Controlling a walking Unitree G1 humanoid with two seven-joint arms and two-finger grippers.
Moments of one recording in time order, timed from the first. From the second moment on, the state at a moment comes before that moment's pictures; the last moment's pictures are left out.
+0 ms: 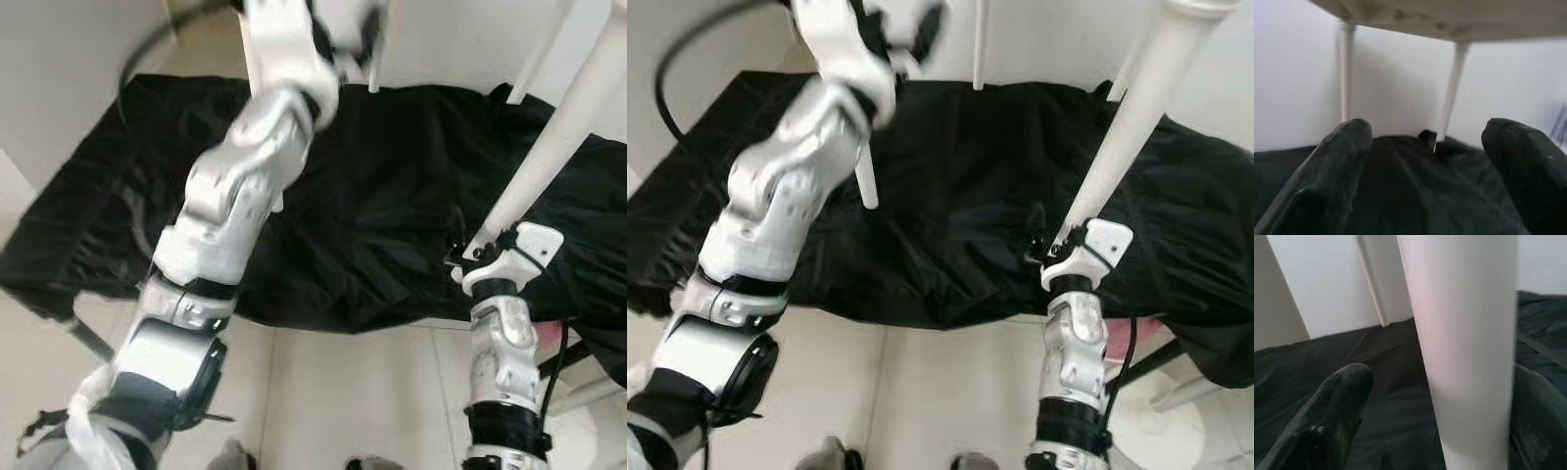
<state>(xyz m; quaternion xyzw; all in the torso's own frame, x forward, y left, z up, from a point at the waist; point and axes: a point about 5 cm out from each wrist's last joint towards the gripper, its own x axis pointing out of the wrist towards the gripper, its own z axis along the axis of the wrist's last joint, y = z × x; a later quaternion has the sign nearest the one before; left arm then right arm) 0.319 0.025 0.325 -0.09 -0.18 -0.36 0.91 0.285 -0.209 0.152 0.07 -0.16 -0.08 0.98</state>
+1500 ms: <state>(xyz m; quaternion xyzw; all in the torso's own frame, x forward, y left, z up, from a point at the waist) 0.250 0.090 0.160 0.02 -0.08 -0.40 0.91 0.227 -0.177 0.113 0.00 -0.13 0.10 0.99</state>
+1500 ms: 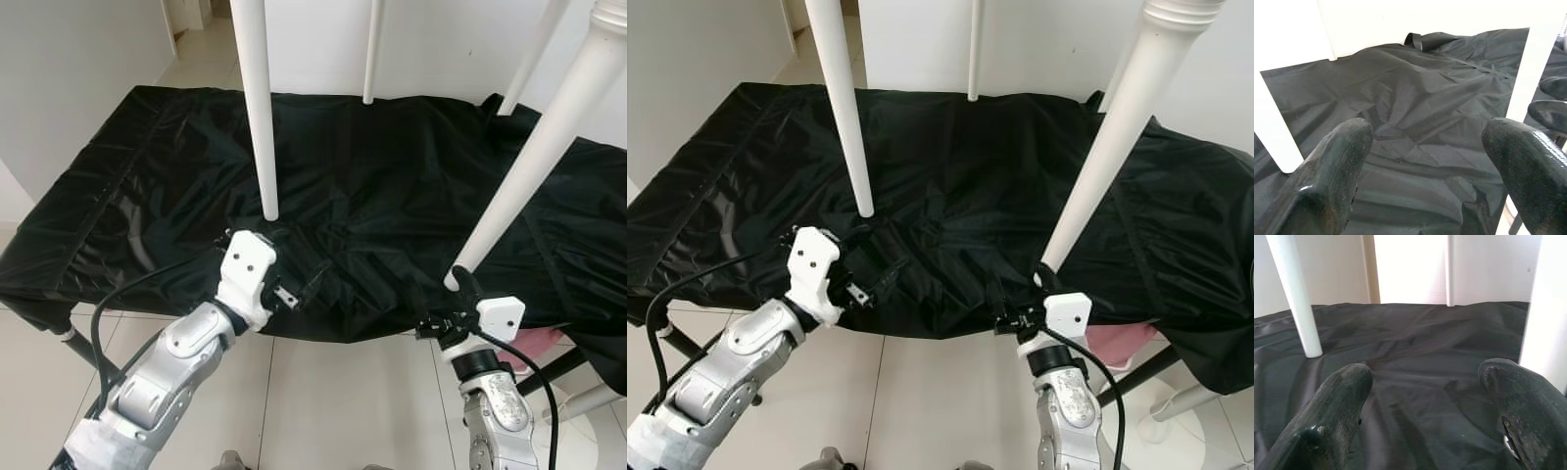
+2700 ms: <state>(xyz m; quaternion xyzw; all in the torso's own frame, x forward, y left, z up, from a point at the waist) 0.204 0.157 0.033 0.00 0.12 -0.37 0.92 0.185 -0.194 -0.003 0.00 0.17 0.31 0.94</state>
